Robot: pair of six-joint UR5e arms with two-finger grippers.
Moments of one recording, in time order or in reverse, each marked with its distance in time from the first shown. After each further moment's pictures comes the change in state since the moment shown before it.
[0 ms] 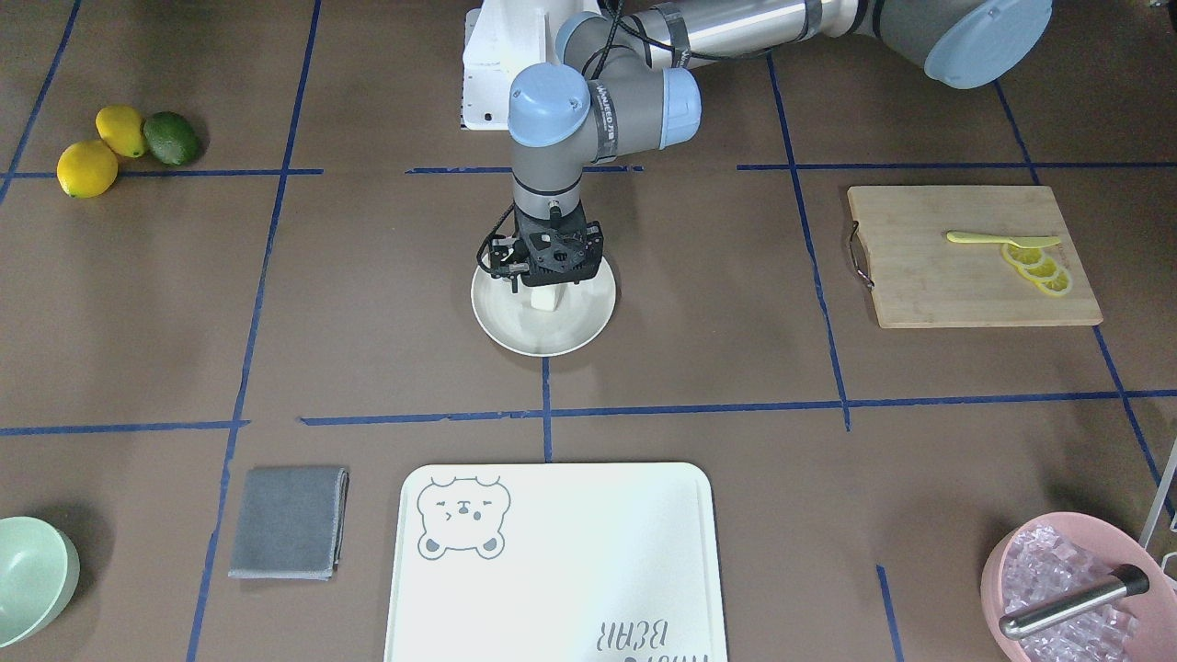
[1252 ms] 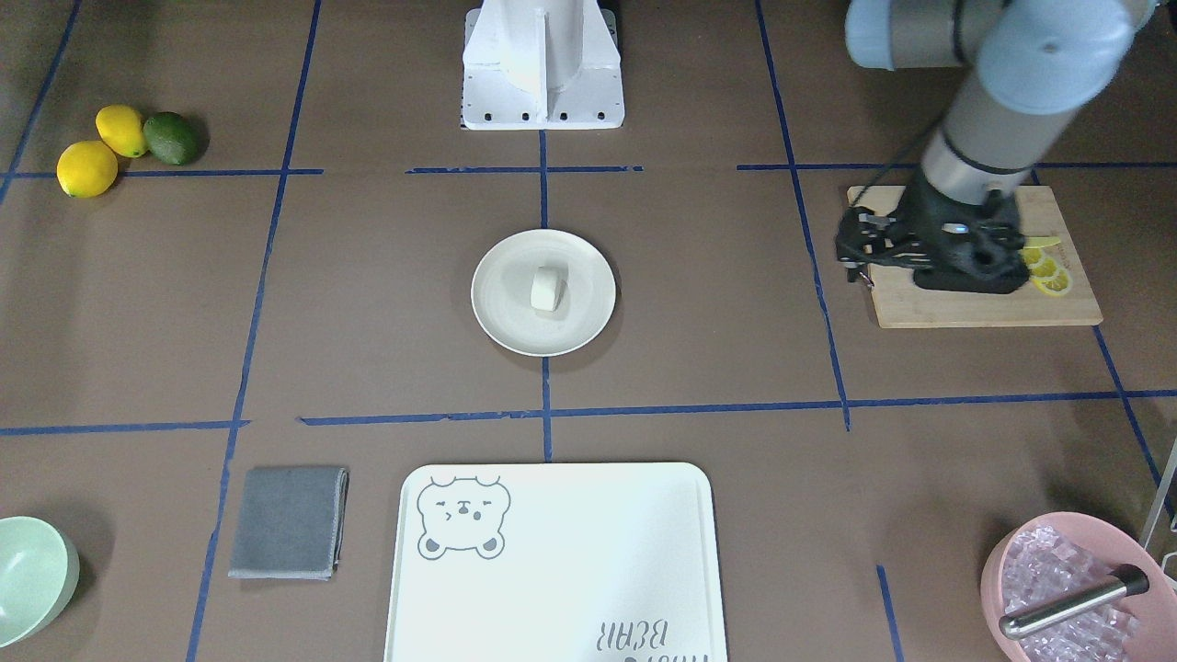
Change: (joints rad) left arm -0.633 0.505 -0.470 0.374 -0.373 0.970; right arm 0.232 -0.026 -0.233 0.000 0.080 -0.460
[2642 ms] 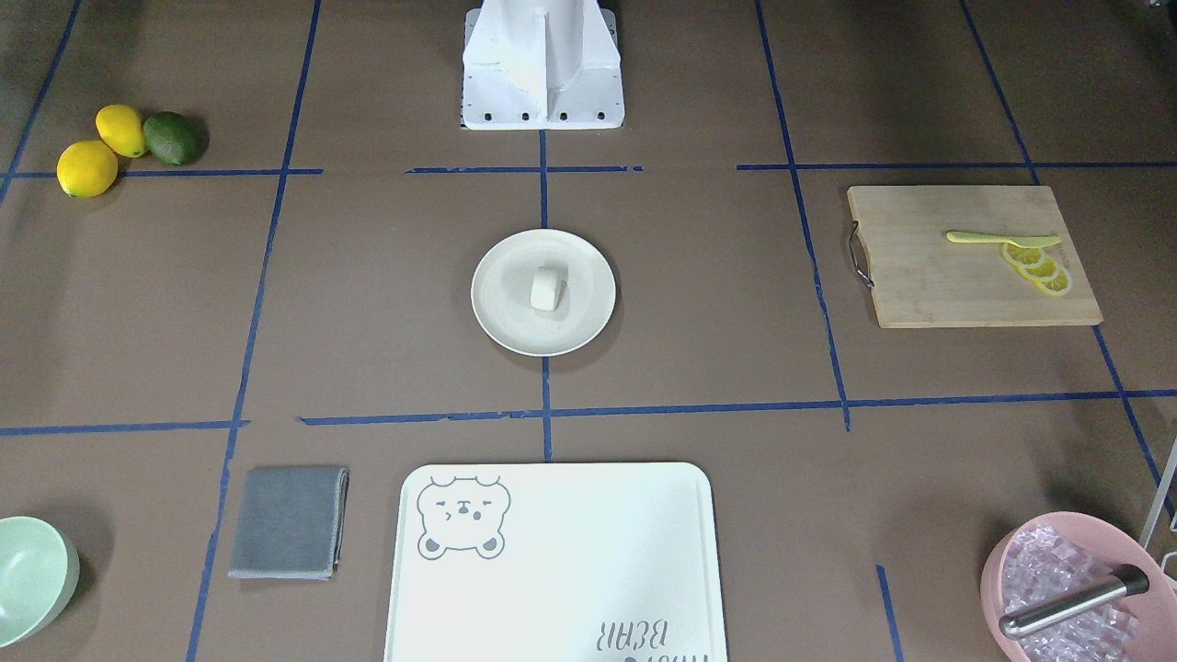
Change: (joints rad) left arm -0.605 0.354 0.376 -0.171 -0.207 0.738; right arm 0.007 -0.024 -0.025 0.060 -0.001 0.037
